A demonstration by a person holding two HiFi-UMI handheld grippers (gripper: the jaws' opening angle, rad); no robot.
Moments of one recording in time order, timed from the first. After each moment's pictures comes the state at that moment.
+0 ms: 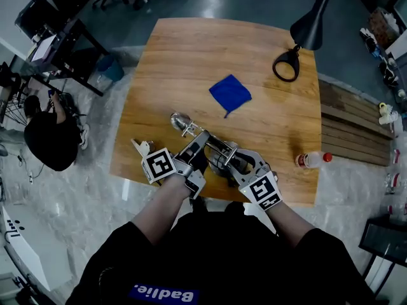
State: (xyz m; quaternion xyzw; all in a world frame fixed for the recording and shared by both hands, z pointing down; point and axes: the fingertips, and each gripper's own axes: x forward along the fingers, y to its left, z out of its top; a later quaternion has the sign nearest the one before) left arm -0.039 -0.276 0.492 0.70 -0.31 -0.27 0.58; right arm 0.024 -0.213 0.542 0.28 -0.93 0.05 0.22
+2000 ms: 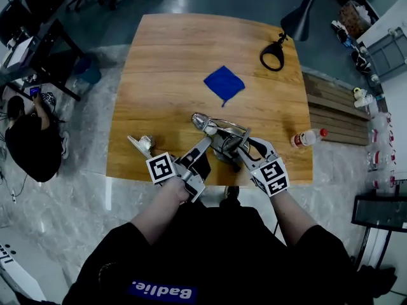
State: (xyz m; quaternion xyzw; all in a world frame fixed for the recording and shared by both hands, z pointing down) left arm -0.074 -0.214 0.513 0.67 -0.17 -0.31 0.65; right arm 0.033 -0.199 0.560 0.40 -0.87 0.09 0.29
